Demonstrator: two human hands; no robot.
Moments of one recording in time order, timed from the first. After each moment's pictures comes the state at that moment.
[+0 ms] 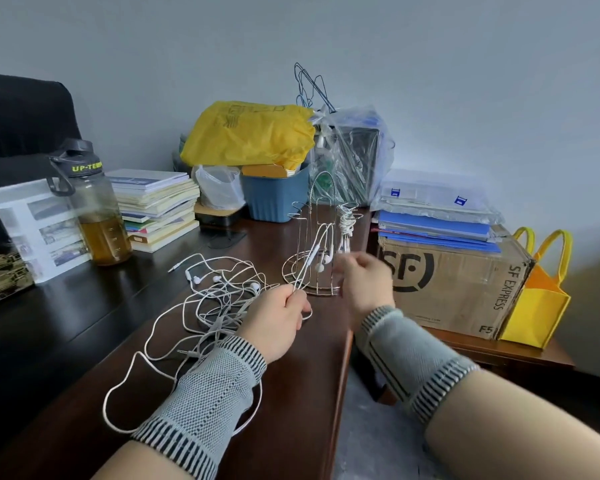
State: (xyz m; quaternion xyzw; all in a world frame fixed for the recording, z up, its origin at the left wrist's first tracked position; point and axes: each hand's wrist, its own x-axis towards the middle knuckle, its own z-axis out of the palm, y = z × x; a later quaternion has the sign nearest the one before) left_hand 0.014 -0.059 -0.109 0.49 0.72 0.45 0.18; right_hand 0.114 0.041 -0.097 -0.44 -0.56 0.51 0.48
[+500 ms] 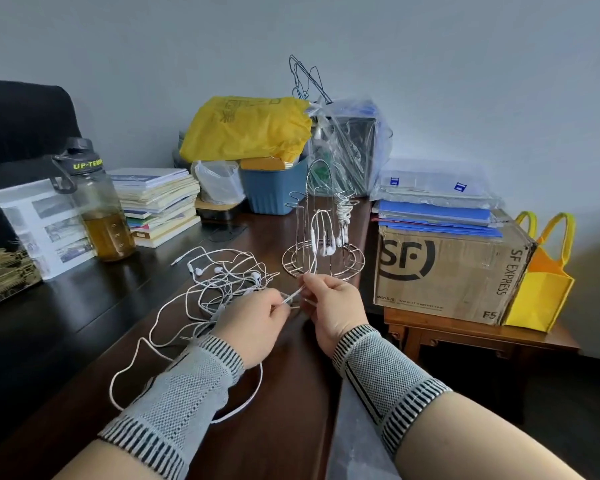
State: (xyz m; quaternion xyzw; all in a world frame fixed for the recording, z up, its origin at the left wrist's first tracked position) left_hand 0.006 -0.089 -0.111 0.54 0.80 0.25 0.03; right_hand 0.094 0.000 -0.133 -0.33 -0.43 0.70 0.46
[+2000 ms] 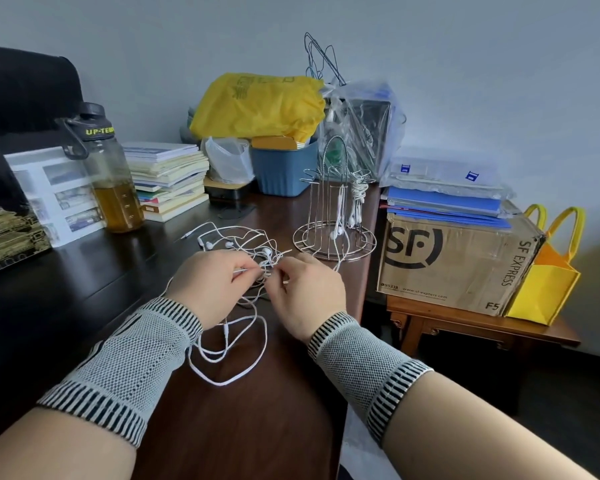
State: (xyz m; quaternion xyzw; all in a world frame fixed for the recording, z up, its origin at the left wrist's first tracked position) left_hand -0.047 -0.127 -0.105 0.55 0.79 0.28 -0.07; right_hand 0.075 -0.047 -0.134 -0.33 -0.85 0.07 0.41
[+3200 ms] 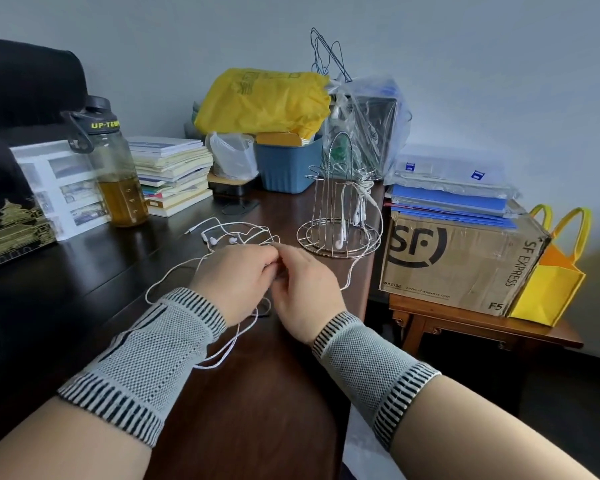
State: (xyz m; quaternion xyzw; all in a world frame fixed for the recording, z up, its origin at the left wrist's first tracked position) left_hand -0.026 -0.120 -0.098 0.61 0.76 0.20 -0.10; right_hand 0.079 -0.050 -0.133 -0.26 -0.87 0.18 0.38
